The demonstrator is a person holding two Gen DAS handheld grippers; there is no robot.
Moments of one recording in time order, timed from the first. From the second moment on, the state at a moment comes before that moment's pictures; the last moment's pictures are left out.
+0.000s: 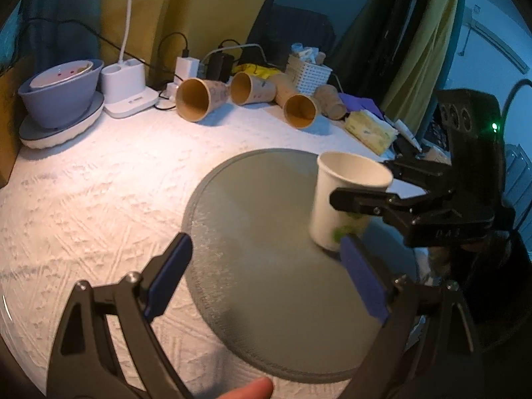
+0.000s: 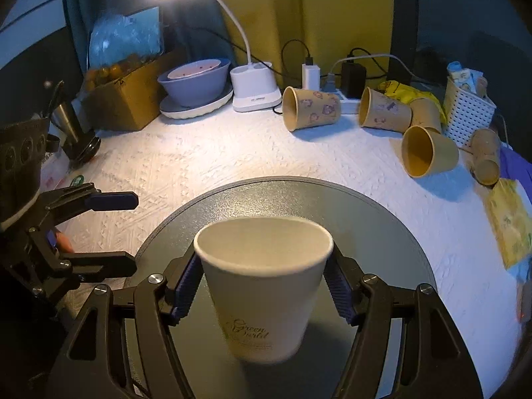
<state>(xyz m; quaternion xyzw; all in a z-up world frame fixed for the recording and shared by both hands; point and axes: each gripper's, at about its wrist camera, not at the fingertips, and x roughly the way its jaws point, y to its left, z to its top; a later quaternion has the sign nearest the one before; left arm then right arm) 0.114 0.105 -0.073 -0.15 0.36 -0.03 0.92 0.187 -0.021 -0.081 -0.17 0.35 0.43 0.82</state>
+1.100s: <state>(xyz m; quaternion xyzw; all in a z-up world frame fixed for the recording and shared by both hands) 0.103 0.075 -0.063 -0.14 0.35 -0.04 0.92 0.162 -0.066 -0.088 -0.17 0.34 0.36 0.85</state>
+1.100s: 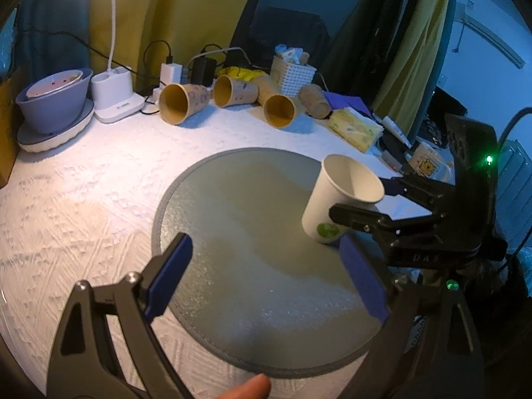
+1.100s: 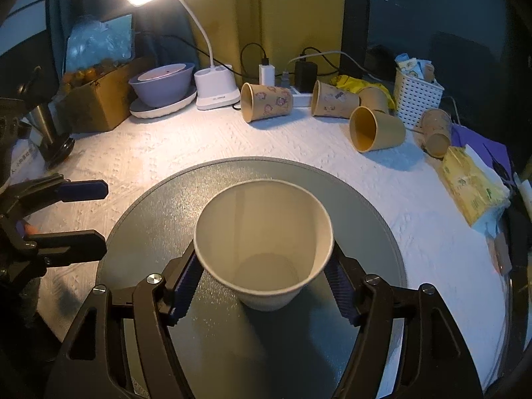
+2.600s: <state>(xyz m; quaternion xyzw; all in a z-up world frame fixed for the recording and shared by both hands) -0.008 0.013 0.016 -0.07 0.21 -0.06 0.97 0.036 -0.139 -0.018 -0.12 0.24 0.31 0.91</state>
